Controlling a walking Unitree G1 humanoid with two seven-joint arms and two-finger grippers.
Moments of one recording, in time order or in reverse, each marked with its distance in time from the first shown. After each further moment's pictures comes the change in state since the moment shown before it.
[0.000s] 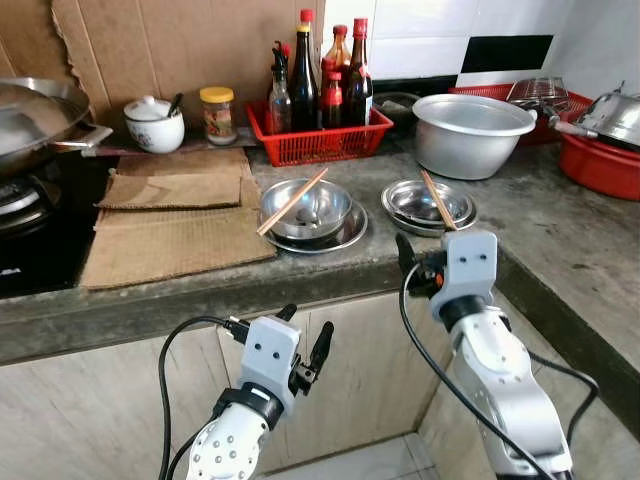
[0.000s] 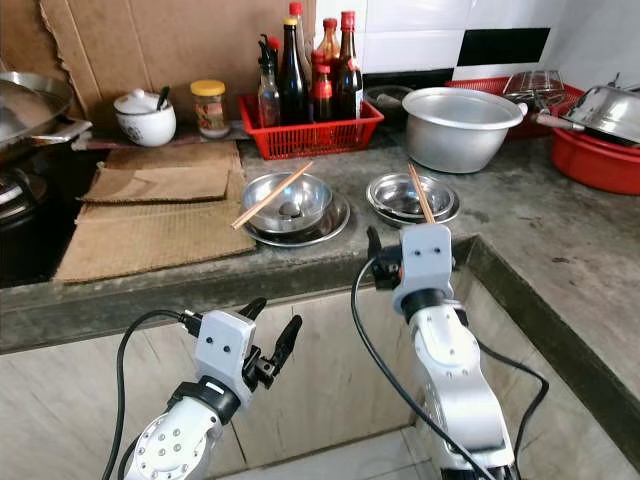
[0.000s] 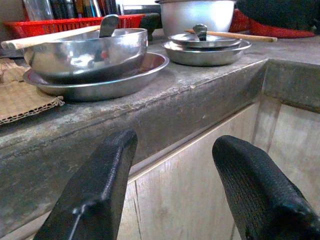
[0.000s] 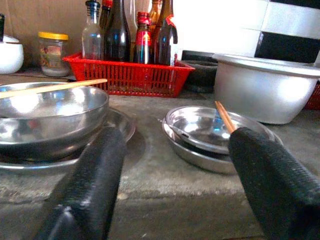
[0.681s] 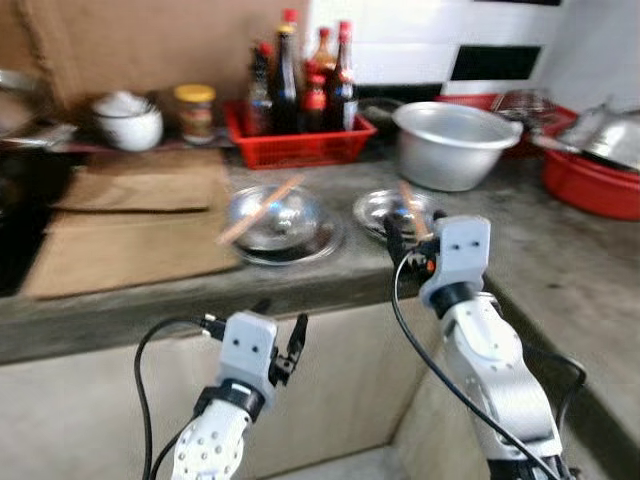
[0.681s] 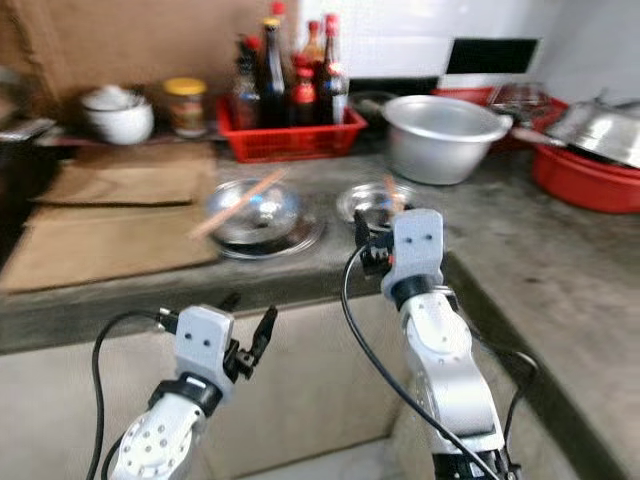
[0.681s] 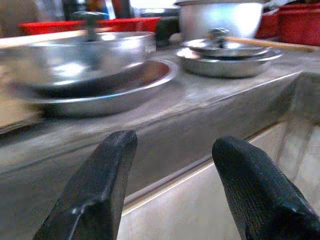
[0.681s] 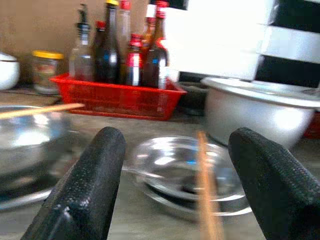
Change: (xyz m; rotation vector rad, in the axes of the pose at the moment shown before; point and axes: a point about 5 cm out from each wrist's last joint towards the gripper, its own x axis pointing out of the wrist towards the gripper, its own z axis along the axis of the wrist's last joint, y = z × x) left arm 0.000 0.013 -0.002 0.007 0.003 0.090; right arm 0.008 0.005 0.011 0.018 -0.068 0.045
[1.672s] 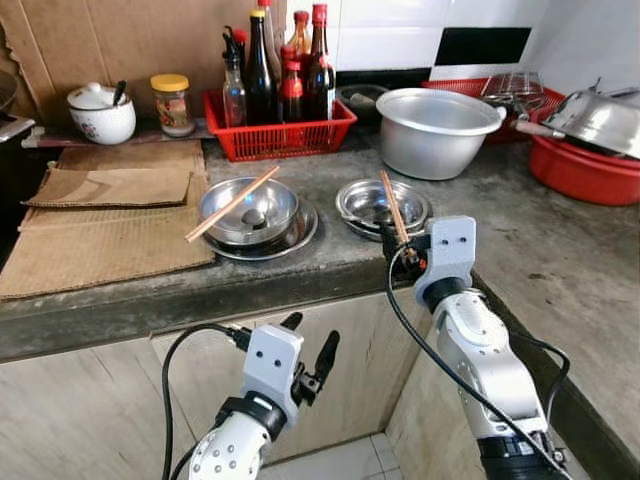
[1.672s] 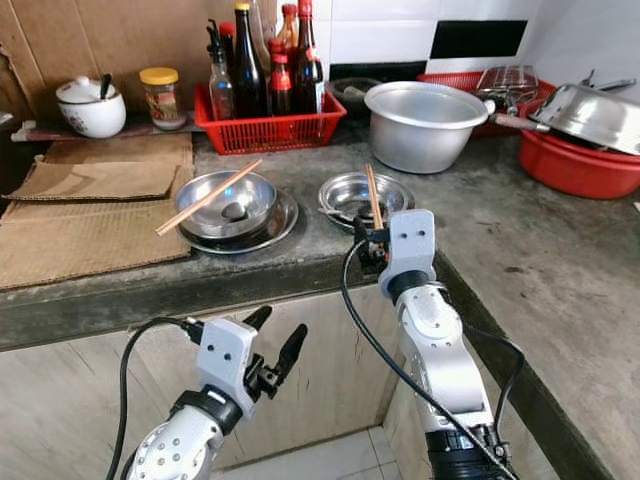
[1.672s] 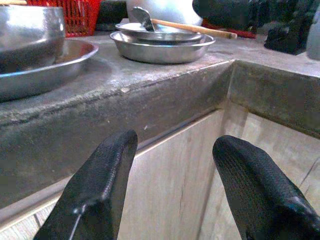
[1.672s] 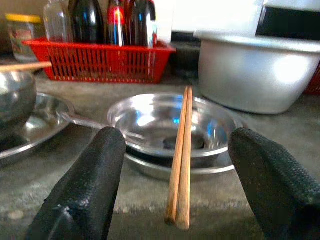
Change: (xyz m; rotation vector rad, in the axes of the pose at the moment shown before) left arm -0.009 -0.023 0.000 -0.064 0.010 -0.143; right arm 0.015 0.002 -0.022 0.063 0.120 0.017
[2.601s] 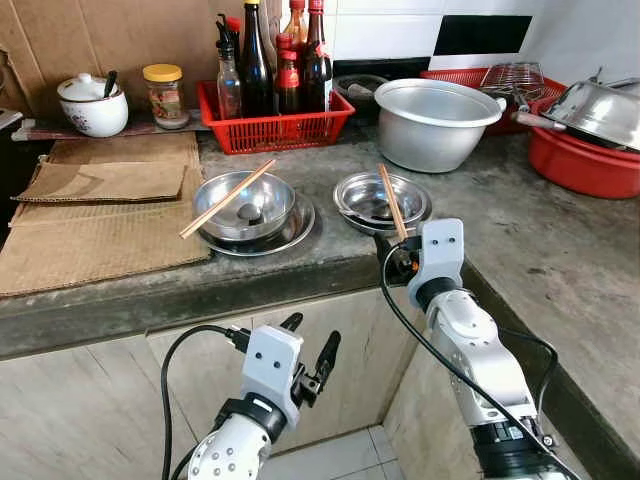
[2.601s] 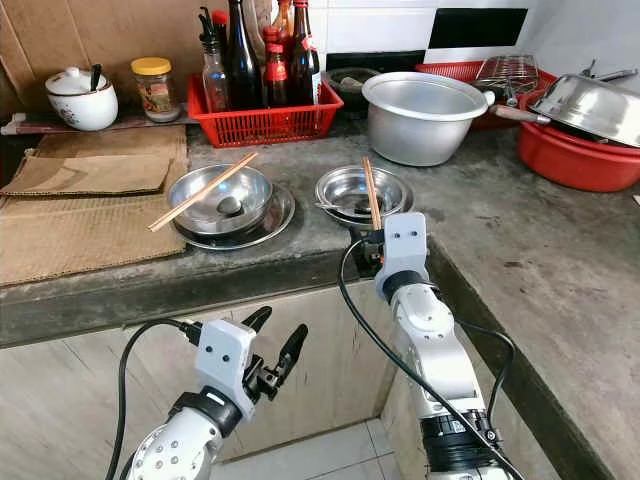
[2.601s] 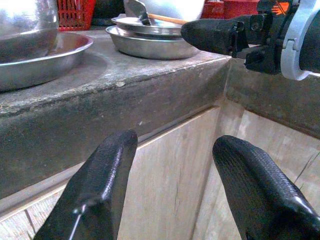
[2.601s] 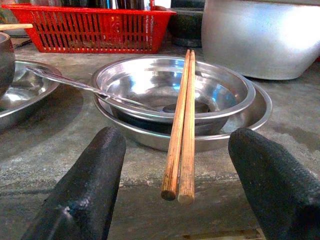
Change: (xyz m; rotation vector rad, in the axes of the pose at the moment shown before) left arm -0.001 0.000 0.002 -0.005 -0.007 0.007; right arm 0.010 0.001 -0.011 0.011 0.069 -0.004
